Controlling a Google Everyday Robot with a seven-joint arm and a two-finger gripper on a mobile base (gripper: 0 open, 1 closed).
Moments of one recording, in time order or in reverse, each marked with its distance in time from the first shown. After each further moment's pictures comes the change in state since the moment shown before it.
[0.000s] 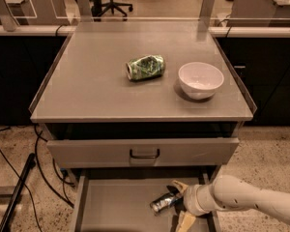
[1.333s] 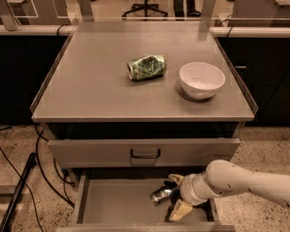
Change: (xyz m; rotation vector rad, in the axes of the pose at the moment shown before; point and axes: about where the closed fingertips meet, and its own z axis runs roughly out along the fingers) arm -0.022 -0.019 -0.015 -0.061 0.058 0.013
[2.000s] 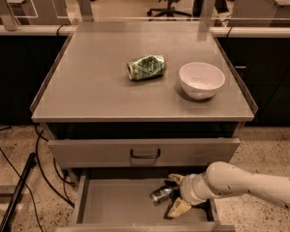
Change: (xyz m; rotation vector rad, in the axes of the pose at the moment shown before) arm 0.004 -0.008 0.009 0.033 -0.013 0.014
